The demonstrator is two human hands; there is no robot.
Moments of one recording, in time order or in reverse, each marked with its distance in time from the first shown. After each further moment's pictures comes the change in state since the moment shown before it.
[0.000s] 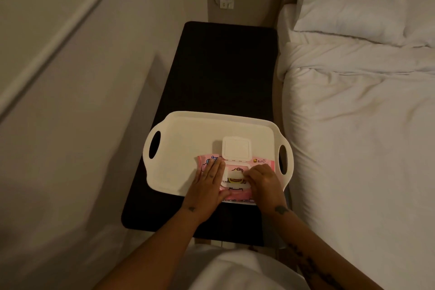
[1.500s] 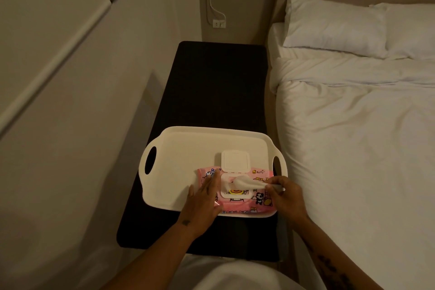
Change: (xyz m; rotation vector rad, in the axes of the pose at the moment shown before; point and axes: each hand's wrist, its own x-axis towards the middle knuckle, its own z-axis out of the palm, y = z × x) left_hand -0.009 0.010 -0.016 -0.176 -0.014 -0.031; right_hand -0.009 0.032 -0.034 0.486 0.084 0.505
